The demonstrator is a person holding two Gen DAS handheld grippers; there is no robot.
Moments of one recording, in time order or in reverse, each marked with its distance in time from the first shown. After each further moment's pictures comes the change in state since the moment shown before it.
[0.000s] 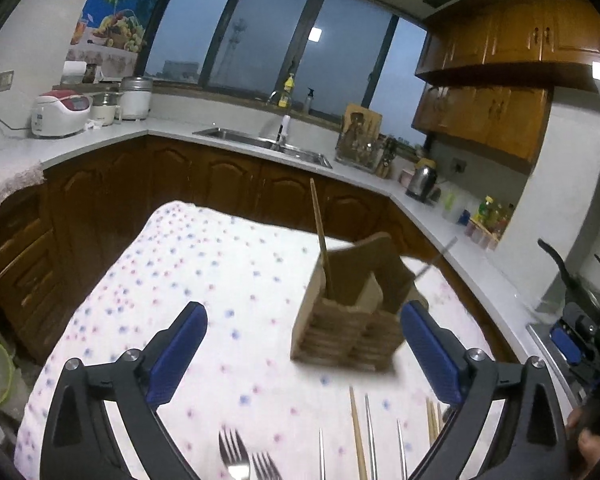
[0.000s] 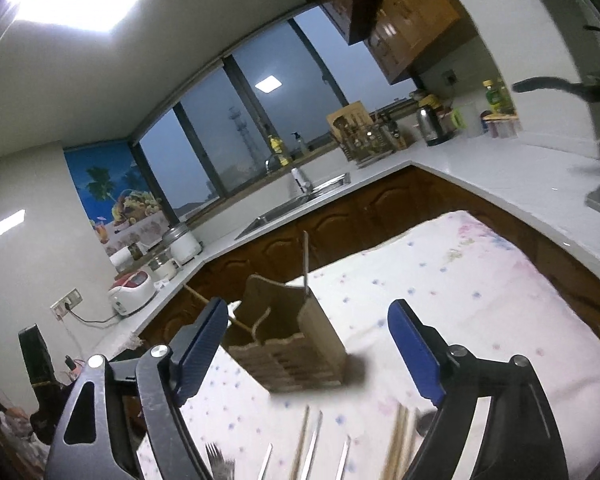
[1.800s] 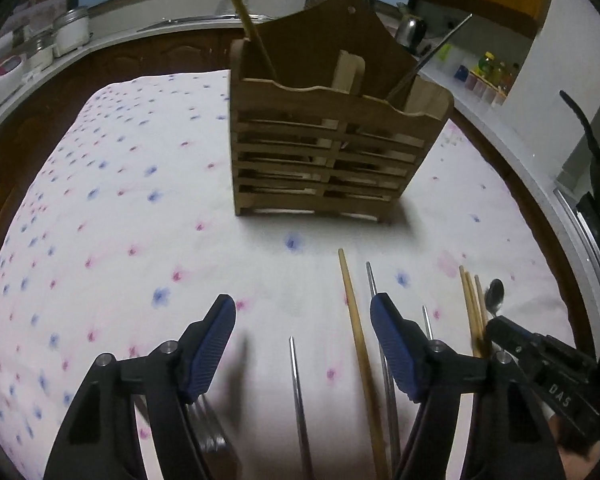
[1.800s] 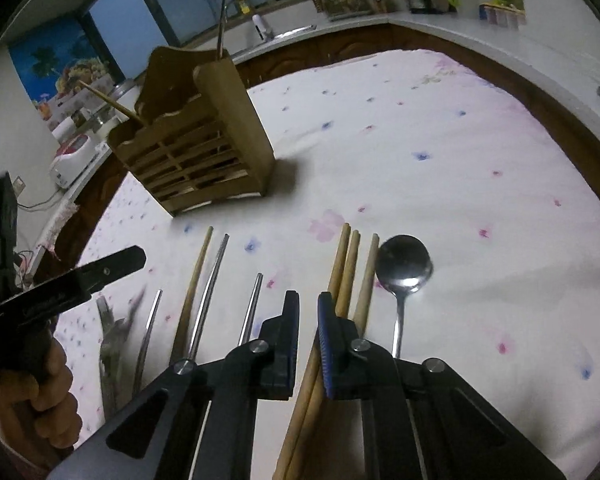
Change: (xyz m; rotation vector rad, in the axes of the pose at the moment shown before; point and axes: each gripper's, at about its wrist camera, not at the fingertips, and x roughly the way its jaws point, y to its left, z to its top) left arm 0.136 -0.050 -0.027 0.149 0.491 0.019; right arm 0.096 -0.048 -0.120 -0.094 0.551 -0.187
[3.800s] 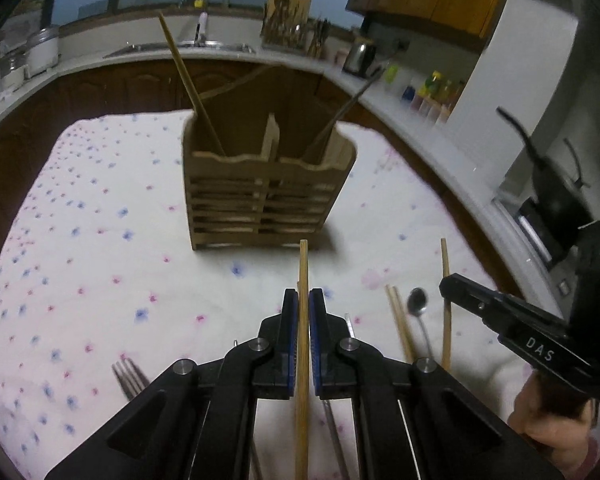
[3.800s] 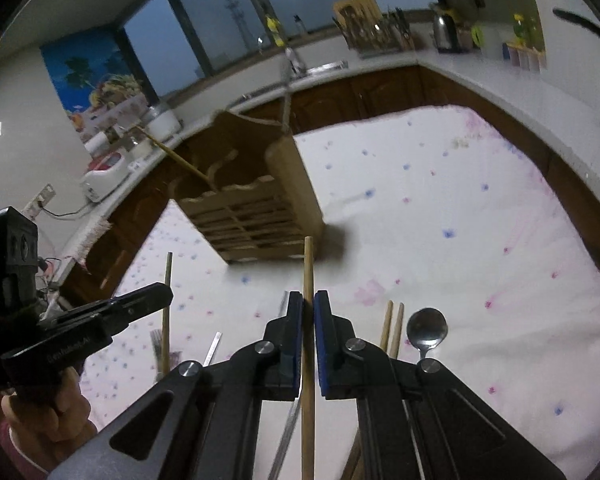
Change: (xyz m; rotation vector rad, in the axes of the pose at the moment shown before) left arm -0.051 -0.011 -0.009 0.036 -0.100 -0.174; right arm -0.074 0.037 0.029 -0.066 -0.161 0.108
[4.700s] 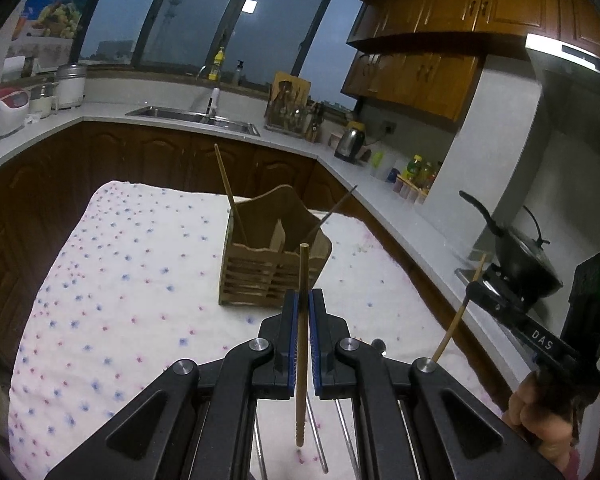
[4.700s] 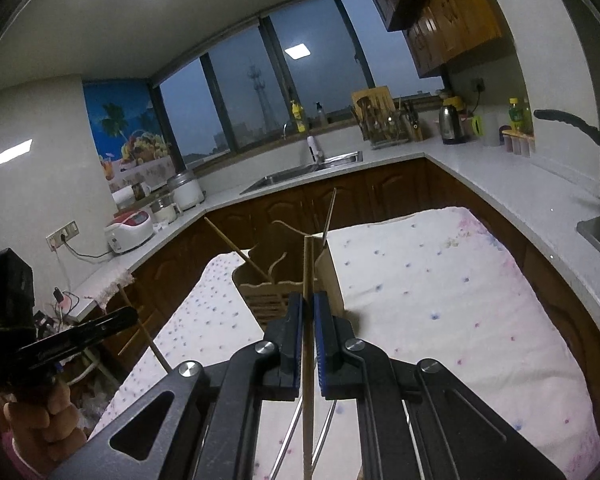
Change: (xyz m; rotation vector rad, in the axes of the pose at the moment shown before) left arm -0.158 0.023 -0.033 -0.037 -0.276 -0.044; right arm -0.087 0.028 0.012 -0.048 -0.298 0.016
